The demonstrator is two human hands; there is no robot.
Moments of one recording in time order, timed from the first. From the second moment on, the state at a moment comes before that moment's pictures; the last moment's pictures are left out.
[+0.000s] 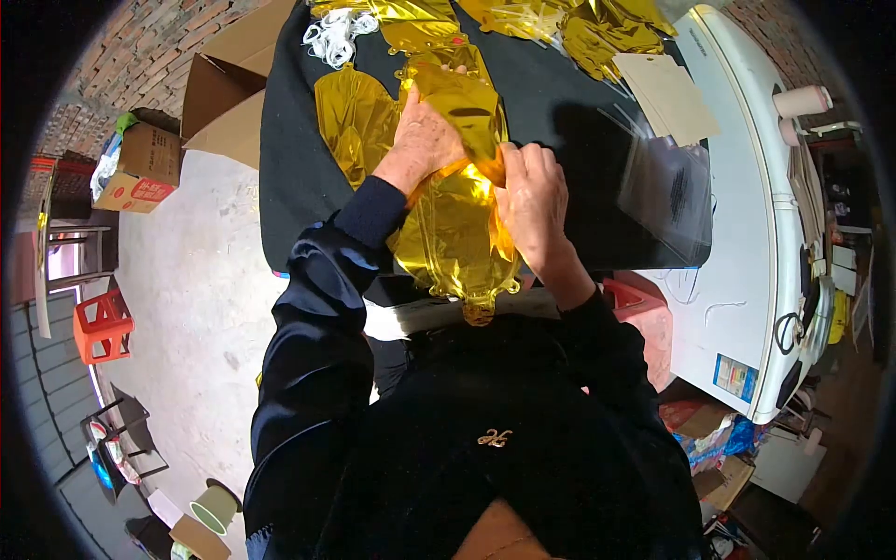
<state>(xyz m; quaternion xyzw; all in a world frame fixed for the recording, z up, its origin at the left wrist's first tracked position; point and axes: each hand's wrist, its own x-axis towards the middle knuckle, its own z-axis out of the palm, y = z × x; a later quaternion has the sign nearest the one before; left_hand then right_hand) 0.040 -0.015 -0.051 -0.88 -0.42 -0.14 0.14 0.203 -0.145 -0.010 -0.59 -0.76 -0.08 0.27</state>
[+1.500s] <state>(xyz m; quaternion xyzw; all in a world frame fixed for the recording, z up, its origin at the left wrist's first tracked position) -0.009 0.000 -0.014 -0.64 -0.55 -0.39 -0.38 0.175 -0.156 -0.037 -0.57 -0.80 0.01 0.19</state>
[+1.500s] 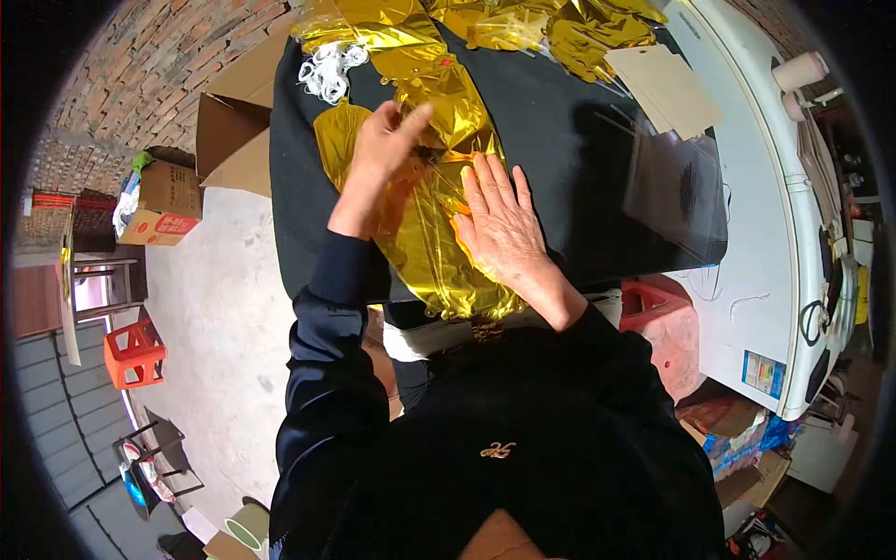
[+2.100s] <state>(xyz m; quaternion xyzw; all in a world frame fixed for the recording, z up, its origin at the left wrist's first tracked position) -0.006 -0.005 -0.035 -0.75 -0.58 -0.33 -0.03 0.183 -0.160 -0.023 -0.55 -0.81 0.07 0.16</state>
